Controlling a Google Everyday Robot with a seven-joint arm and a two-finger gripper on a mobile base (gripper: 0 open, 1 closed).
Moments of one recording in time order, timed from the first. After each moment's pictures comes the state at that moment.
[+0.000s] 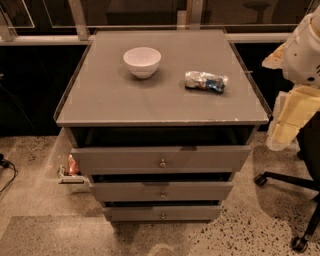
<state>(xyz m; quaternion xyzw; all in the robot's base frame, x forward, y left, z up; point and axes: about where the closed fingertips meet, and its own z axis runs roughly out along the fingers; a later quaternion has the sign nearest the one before) 0.438 -0.217 0.976 -0.60 0.78 -0.03 0.16</state>
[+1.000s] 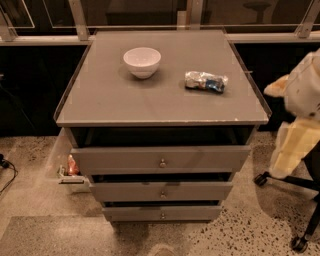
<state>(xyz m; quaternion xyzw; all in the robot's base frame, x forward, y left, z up) 0.420 -0.229 0.930 -0.60 0.78 -0.01 0.15</state>
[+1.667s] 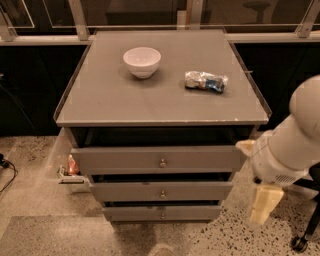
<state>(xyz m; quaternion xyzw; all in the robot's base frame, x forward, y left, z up) 0.392 -0.211 0.793 -0.65 0.75 0.01 0.13</state>
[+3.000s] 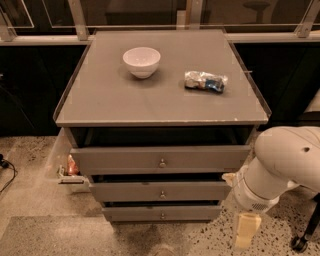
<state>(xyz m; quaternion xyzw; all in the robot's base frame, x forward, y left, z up) 0.371 -0.203 0.683 -0.65 0.75 0.06 0.08</state>
